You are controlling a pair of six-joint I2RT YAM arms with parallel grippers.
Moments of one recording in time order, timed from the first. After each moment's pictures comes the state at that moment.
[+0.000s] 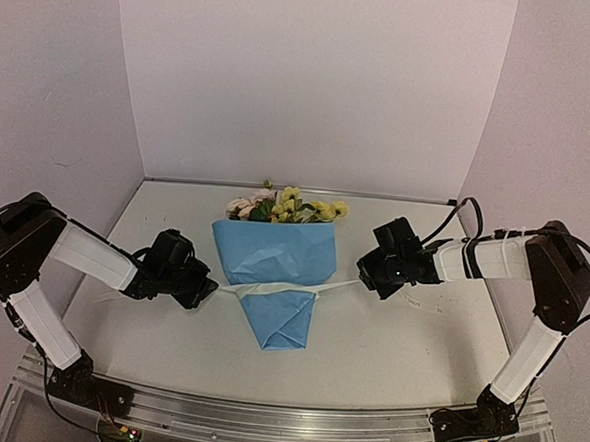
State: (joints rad) left arm -0.61 1.62 0.59 0.27 0.08 -1.55; right arm 0.62 1.73 0.97 -0.14 0.10 1.44
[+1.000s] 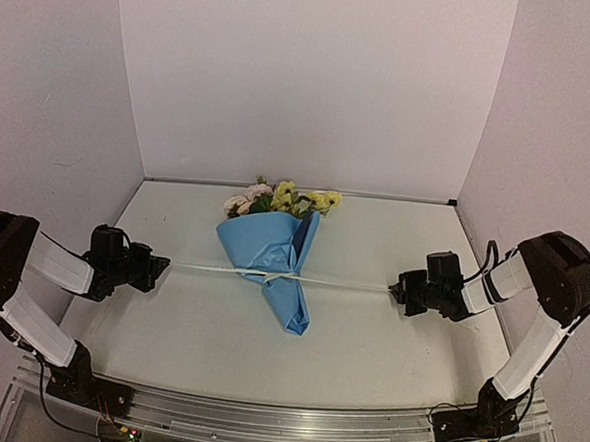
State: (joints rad) left arm -0.14 1.47 0.36 0.58 0.32 -1.53; right arm 0.32 1.71 0.56 0.43 -0.14 1.62
